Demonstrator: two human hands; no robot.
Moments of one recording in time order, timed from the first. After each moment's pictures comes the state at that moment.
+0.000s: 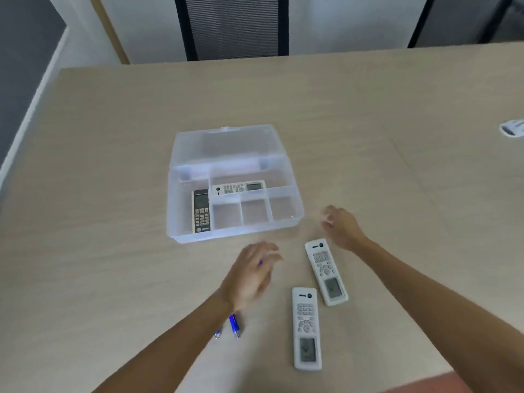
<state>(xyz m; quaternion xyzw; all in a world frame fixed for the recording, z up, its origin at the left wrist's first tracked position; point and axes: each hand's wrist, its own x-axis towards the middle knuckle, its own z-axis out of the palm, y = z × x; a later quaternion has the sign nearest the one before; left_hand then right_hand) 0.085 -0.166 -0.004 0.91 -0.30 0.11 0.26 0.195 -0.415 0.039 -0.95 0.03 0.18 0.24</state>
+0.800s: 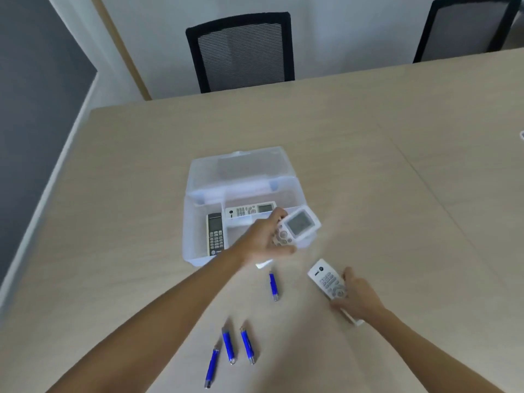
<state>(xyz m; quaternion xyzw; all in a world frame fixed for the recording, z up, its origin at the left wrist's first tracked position) 0.186 -0.161 0.076 0.86 -0.14 -0.19 0.46 0.116 -0.420 -0.005 -0.93 0.10 0.29 0.22</state>
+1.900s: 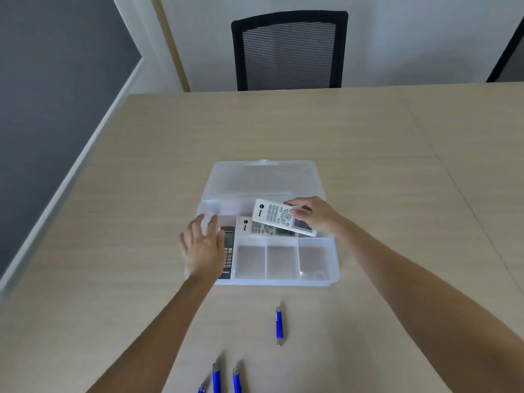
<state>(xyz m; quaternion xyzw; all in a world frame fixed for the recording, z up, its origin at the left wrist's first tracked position) 0.205 -0.066 0.006 0.96 0.23 0.09 0.12 0.352 -0.298 0.056 -0.88 -0.16 0.27 0.36</state>
